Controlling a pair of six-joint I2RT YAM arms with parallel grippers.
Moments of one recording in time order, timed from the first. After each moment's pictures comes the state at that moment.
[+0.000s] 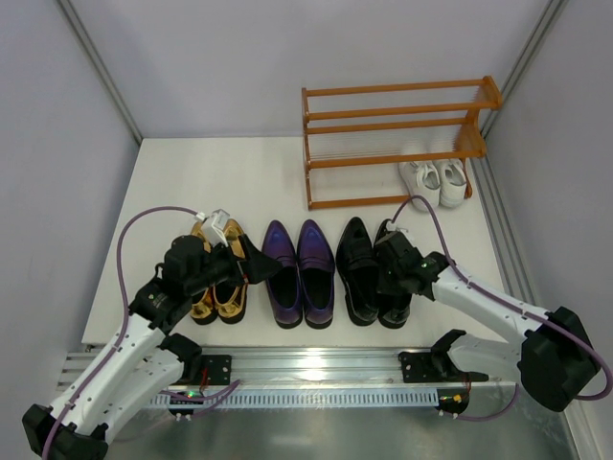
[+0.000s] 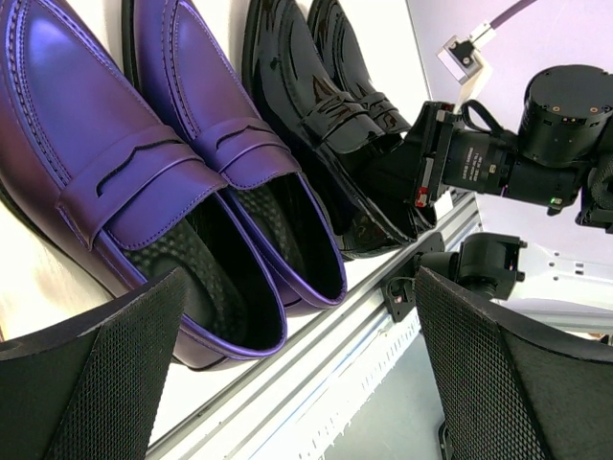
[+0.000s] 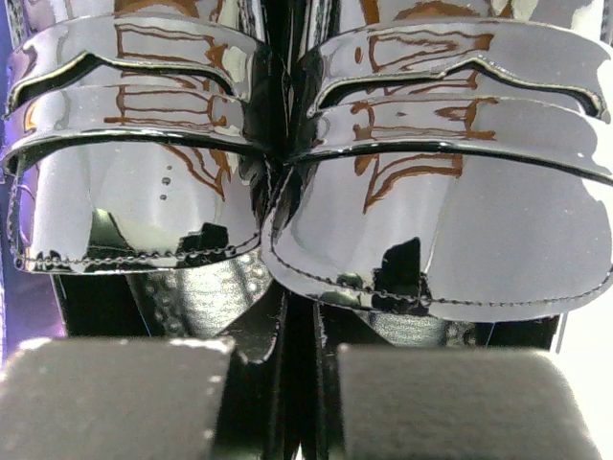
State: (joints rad) left arm -0.50 0.65 0.60 -0.33 0.34 -0.73; right arm 0.63 1.12 0.63 -0.59 0.13 0.70
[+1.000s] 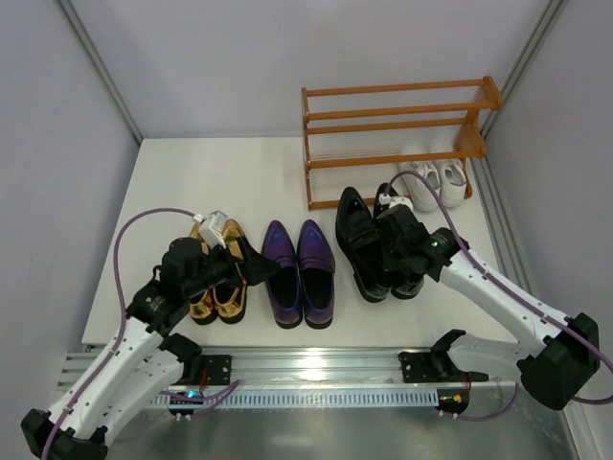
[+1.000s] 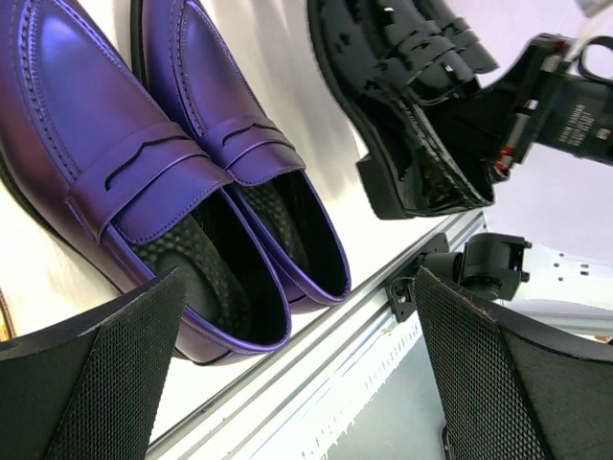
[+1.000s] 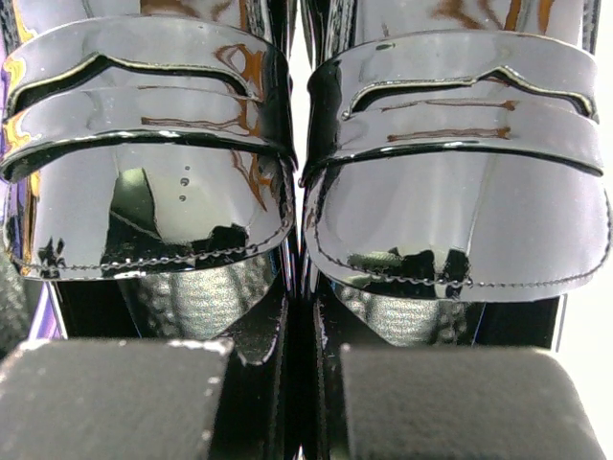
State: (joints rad) left arm -0.50 0.63 0.60 -0.35 0.33 -0.73; right arm 0.63 1.10 0.94 -0.82 0.28 0.42
